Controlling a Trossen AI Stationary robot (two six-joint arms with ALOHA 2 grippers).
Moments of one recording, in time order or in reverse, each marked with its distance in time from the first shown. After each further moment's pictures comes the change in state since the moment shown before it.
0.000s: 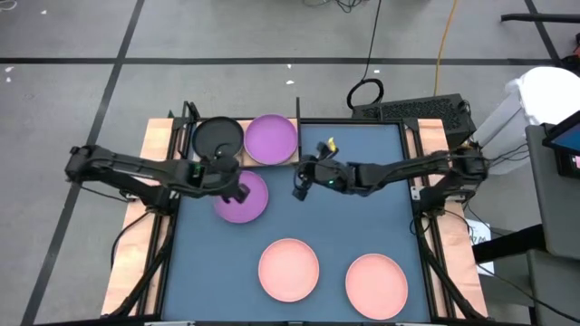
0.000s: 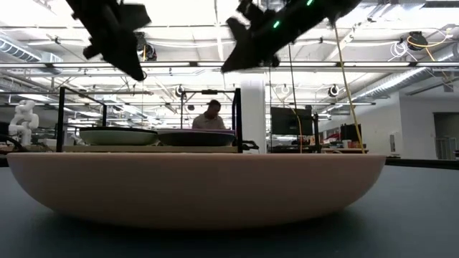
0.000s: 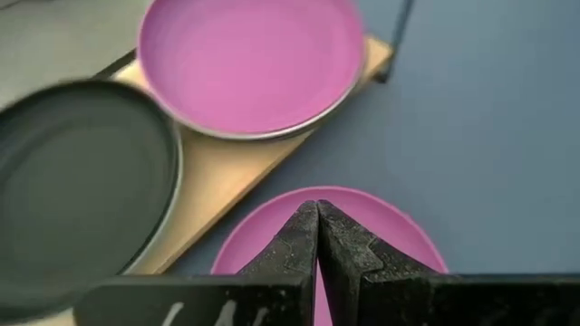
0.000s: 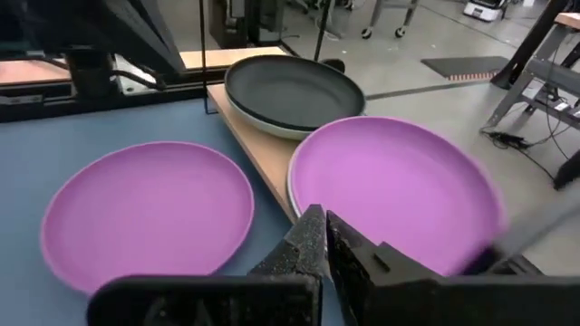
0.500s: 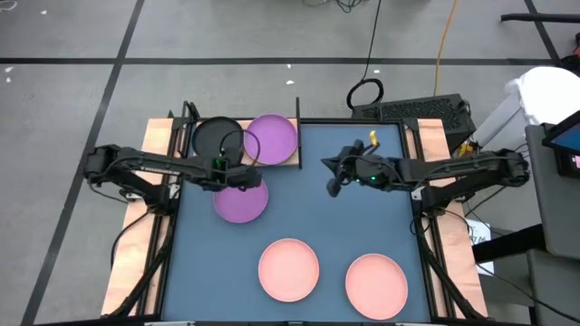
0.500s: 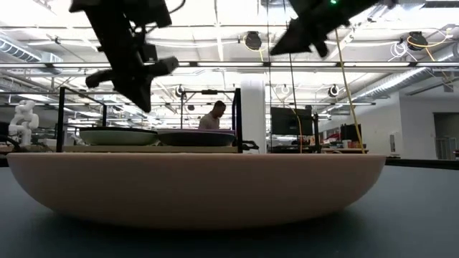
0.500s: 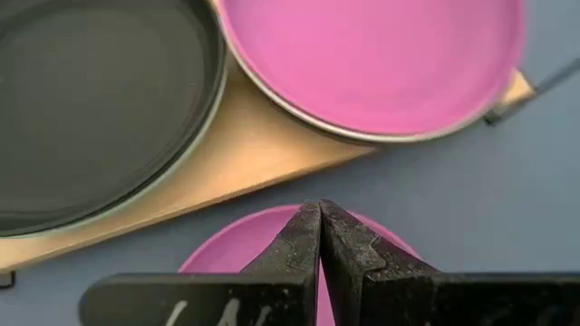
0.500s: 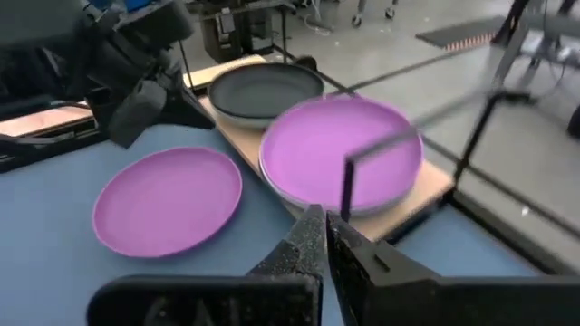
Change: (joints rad) left arm 0.157 0.217 0.000 0.053 0.007 -0.390; right arm 0.005 -0.425 -0.215 -0.213 0.002 0.203
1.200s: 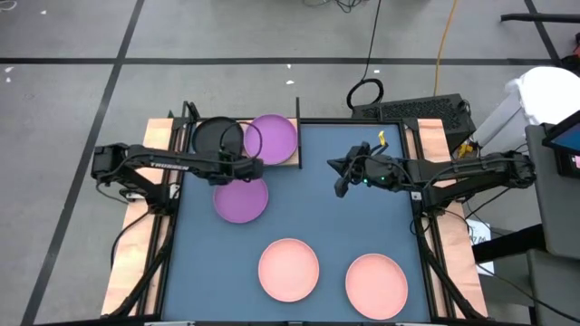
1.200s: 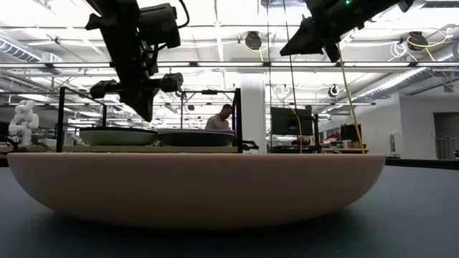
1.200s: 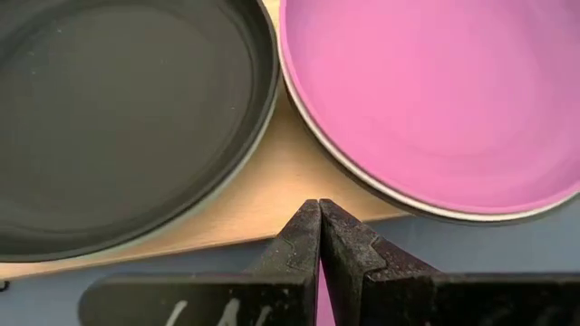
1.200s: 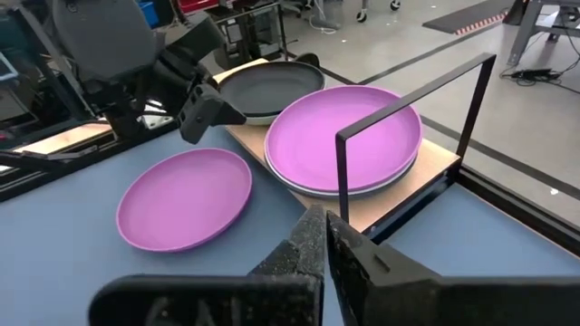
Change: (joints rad) left arm 0.105 0.076 0.000 0.041 -0.039 -0.080; right arm 0.000 -0.105 -0.086 0.002 -0.029 0.082
